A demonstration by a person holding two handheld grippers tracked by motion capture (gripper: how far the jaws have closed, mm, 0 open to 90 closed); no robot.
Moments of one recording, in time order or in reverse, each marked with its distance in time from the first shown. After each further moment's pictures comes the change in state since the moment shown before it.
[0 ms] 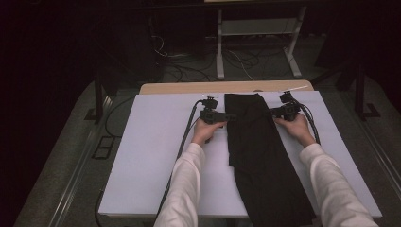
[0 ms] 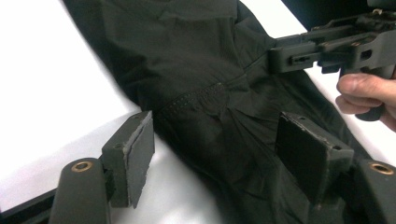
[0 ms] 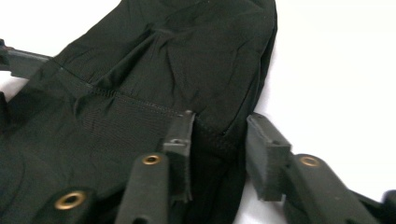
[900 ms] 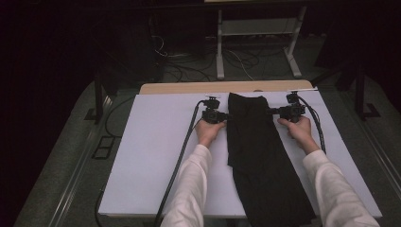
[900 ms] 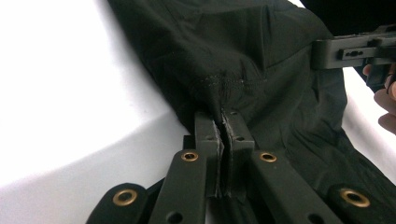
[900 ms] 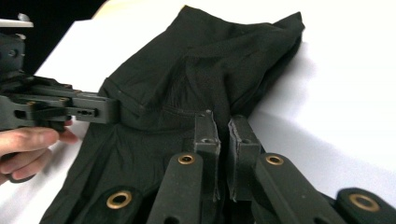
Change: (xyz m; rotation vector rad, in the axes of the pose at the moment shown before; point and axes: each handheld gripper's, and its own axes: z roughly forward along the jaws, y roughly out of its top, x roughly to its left) left arm -0.009 0.000 0.002 0.016 0.052 -0.022; right arm 0.003 -0.009 -0.022 -0.090 0.157 0.129
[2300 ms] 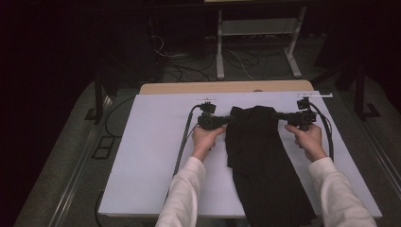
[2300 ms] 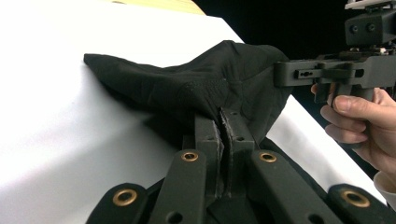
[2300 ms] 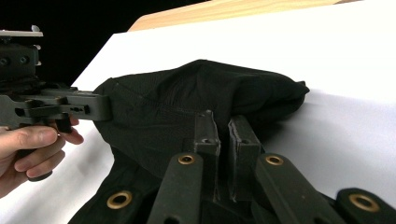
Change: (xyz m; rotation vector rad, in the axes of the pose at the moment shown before) left arm -0.035 -0.021 -0.047 -0.127 -0.155 0.019; right arm 0.032 -0.025 -0.047 -0.075 0.042 -0.009
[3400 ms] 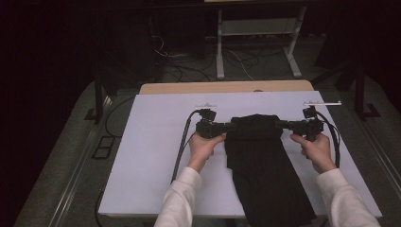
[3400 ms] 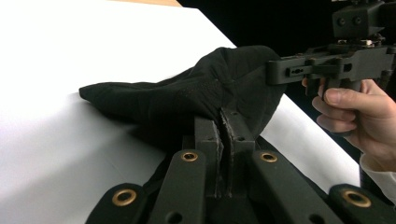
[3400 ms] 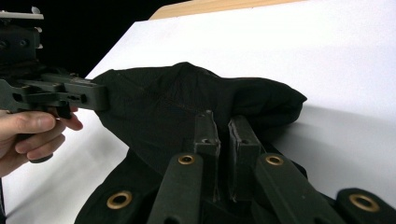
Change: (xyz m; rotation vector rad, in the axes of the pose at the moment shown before) left arm -0.037 -0.015 -0.027 0.024 -0.023 0.072; right arm 0.025 -0.024 -0.030 0.008 0.032 -0.047
